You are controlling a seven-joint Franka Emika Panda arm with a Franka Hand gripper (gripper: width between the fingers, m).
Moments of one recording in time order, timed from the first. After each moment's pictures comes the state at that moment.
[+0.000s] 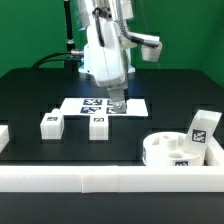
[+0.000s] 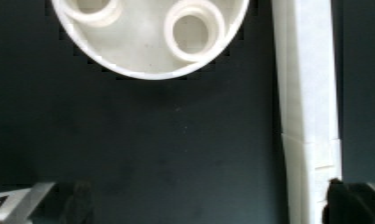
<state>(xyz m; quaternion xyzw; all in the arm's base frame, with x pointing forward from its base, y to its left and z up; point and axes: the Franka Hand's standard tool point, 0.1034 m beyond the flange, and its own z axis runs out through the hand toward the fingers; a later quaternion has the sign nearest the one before) 0.595 -0.004 0.098 -0.66 0.74 0.02 0.12</state>
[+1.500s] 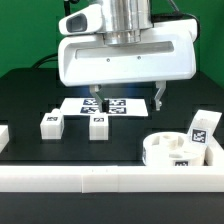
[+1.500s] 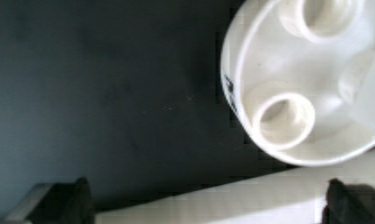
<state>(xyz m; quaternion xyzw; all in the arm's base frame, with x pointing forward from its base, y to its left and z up) 0.592 0.007 0.087 -1.00 0.05 -0.06 0.05</state>
